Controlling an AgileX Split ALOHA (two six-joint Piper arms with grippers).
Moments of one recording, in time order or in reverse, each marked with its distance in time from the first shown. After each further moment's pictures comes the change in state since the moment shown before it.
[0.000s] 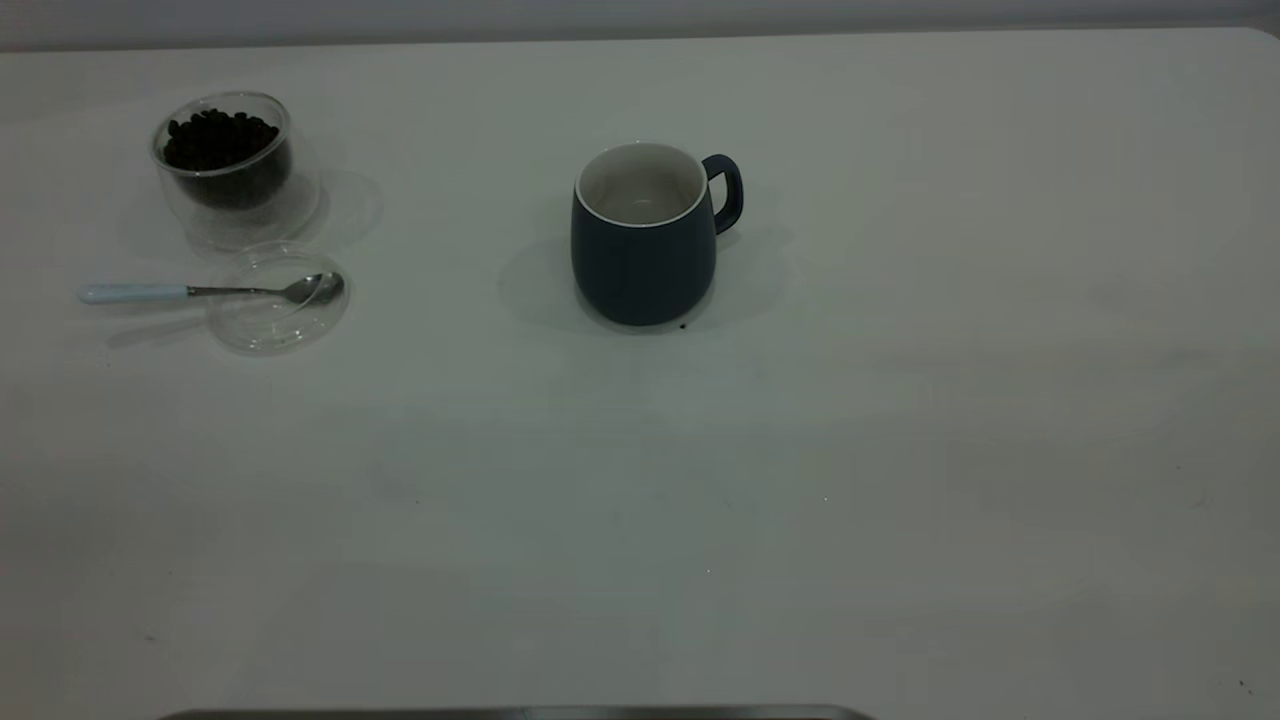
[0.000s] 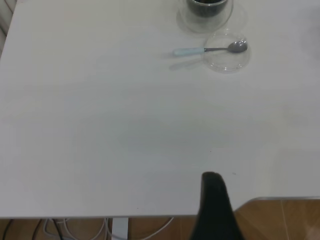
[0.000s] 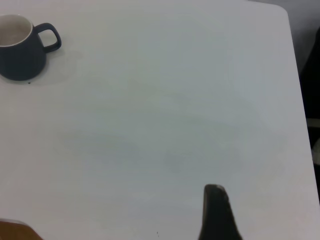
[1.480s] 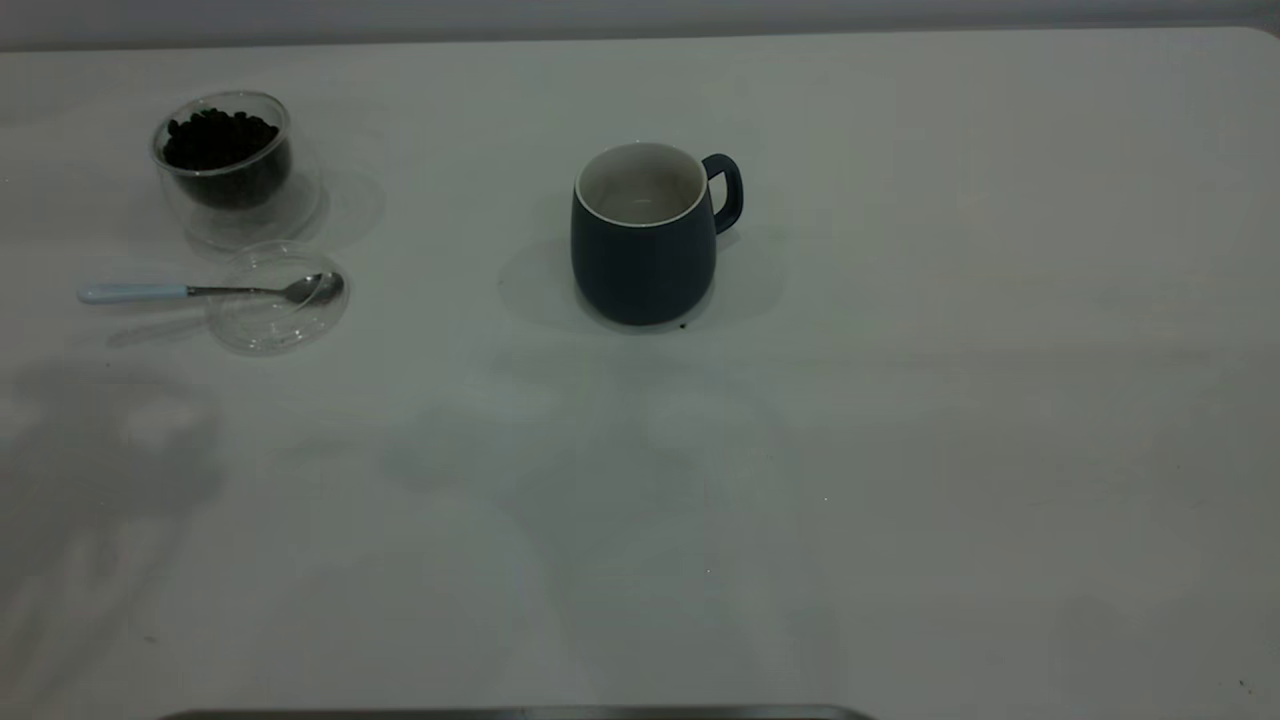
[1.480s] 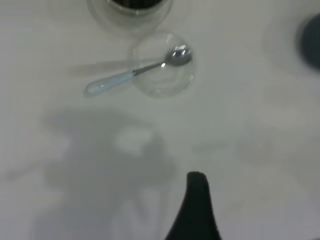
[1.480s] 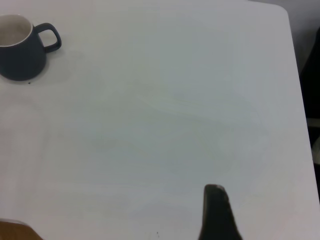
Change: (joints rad) left arm 0.077 1.418 -0.409 -0.367 -0.513 0.307; right arm 0.000 0.000 0.000 0.001 0.000 0.000
